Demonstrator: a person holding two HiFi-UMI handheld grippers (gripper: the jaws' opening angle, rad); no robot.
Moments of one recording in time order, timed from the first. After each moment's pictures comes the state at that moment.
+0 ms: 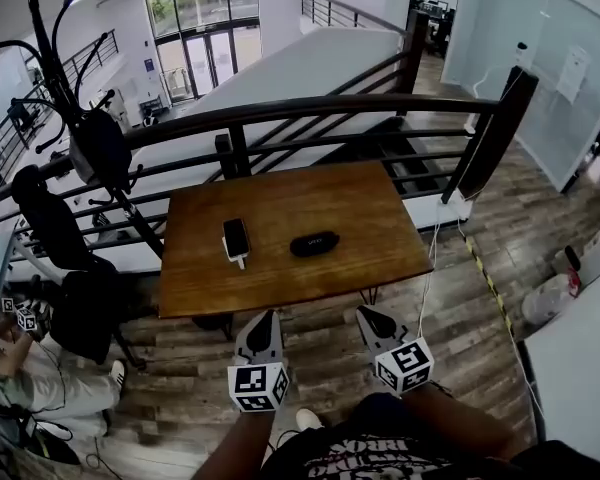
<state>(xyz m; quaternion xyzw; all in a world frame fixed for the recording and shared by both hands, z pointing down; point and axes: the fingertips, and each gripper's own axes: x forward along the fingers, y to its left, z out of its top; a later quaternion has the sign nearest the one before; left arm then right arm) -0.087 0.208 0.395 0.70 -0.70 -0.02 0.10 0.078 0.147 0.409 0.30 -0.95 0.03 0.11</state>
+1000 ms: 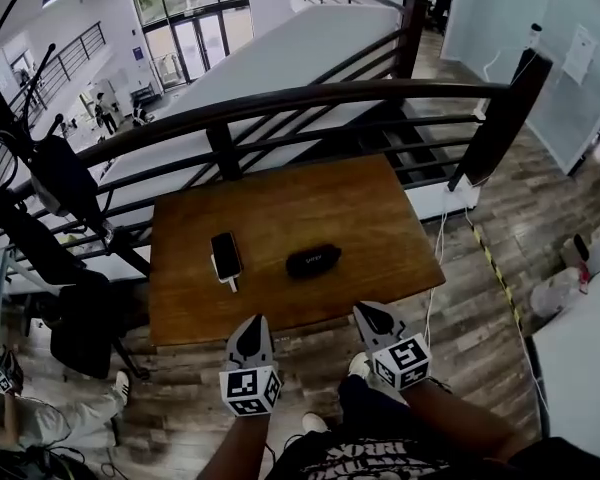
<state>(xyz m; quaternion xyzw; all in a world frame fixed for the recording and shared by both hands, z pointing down) -0.137 0.099 0.442 0.68 -0.72 0.01 0.14 0.041 0.027 0.449 0.30 -0.94 0.07 0.13</state>
